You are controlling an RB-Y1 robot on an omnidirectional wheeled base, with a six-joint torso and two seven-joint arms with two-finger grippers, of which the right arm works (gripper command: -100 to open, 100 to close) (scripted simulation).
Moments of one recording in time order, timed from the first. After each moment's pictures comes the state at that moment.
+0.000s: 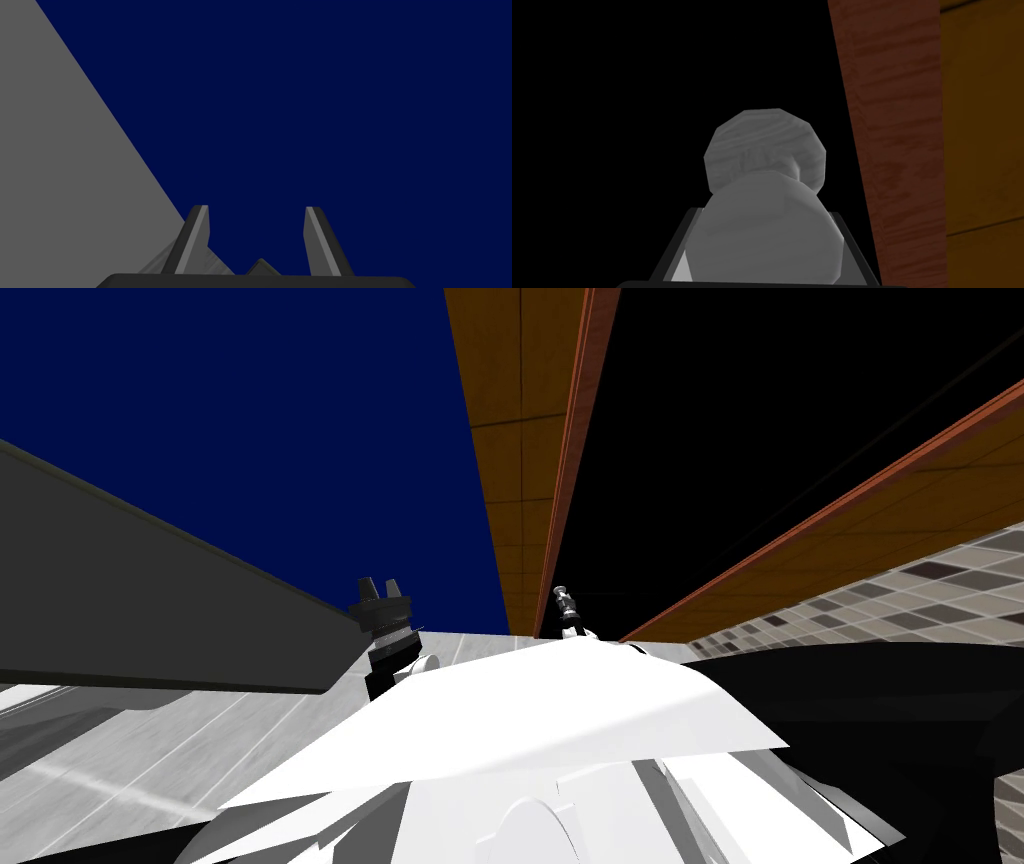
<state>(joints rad) -0.24 -0.19 -0.22 -0.43 -0.10 -0.89 1.14</state>
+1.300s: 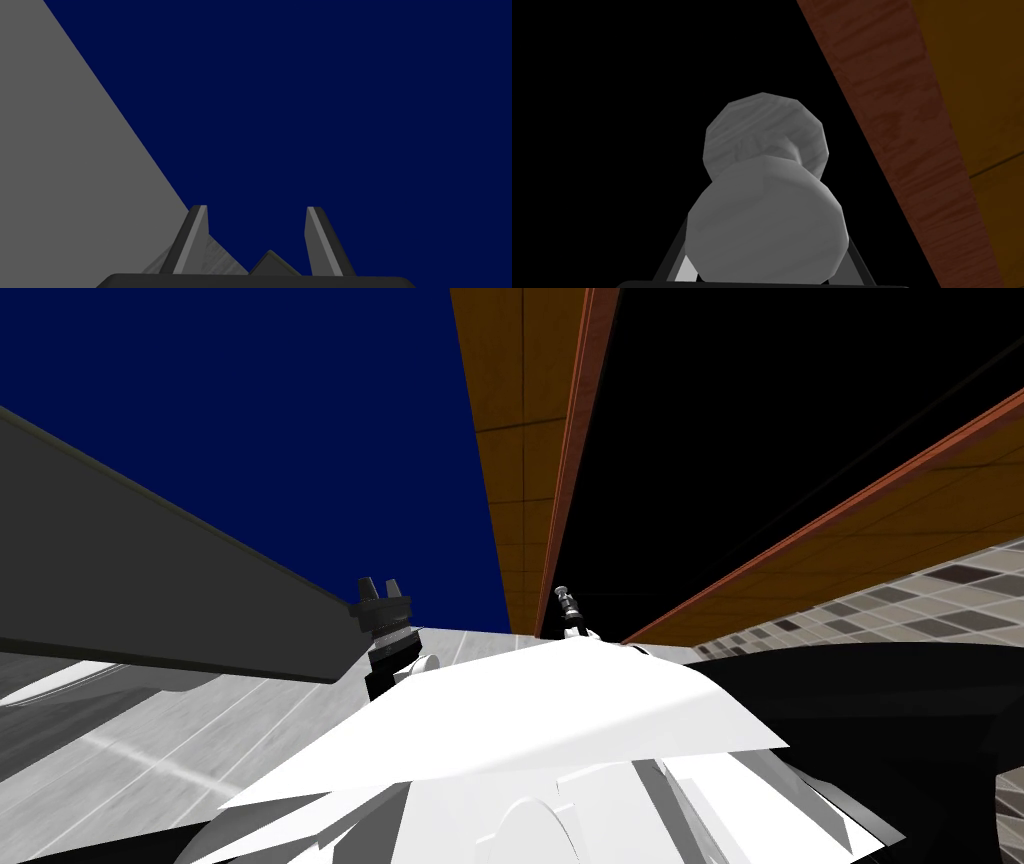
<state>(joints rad) -0.22 -0.20 -0.21 -0.46 -0.14 -0.88 0.89</state>
